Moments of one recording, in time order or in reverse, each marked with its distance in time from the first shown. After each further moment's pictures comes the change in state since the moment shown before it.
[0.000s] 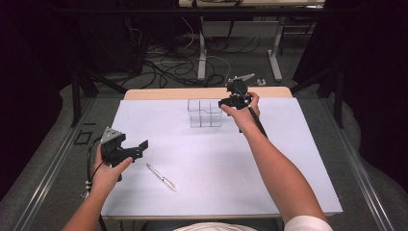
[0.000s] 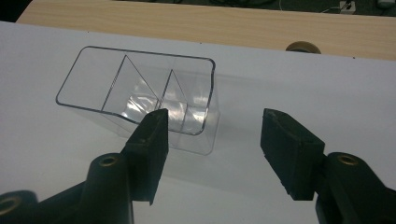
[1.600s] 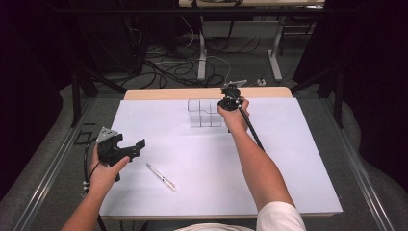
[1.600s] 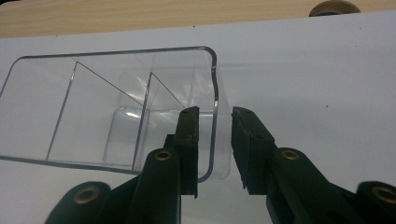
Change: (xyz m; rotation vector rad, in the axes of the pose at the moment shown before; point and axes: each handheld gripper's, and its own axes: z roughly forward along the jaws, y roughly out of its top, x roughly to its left) left arm 0.007 -0.001 -0.004 -0.011 0.011 -0.043; right arm -0.002 -0.003 0.067 0.055 0.002 0.147
